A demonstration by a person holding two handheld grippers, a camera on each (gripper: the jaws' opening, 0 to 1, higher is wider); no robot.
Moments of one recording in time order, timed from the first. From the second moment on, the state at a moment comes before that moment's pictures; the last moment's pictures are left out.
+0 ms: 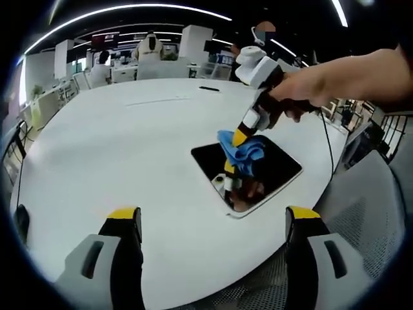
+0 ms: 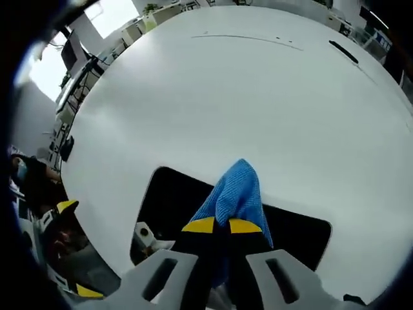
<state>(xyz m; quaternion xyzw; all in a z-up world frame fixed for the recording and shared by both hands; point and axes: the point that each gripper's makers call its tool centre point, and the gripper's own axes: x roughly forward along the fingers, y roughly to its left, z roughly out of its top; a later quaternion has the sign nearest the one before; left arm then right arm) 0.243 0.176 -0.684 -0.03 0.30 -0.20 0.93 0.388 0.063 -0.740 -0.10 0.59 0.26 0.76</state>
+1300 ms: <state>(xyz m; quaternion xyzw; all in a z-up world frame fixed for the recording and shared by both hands) 0.243 0.177 -0.686 -0.03 0.30 -0.20 0.93 0.381 0.135 -0.739 -0.13 0.58 0.31 0.75</state>
